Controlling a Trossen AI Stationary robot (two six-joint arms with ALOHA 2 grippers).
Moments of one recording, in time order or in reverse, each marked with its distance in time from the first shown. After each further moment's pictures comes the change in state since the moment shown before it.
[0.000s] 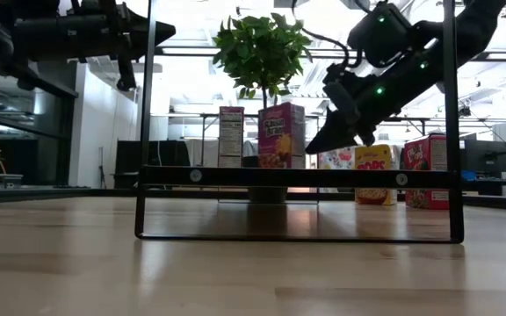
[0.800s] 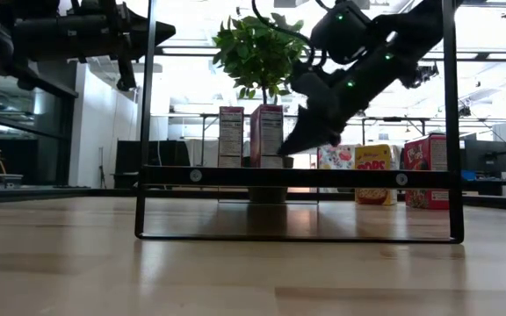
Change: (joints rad) left arm 0.000 0.000 0.000 0.000 0.000 0.007; right arm 0.017 0.163 0.230 -0.169 -0.203 -0.060
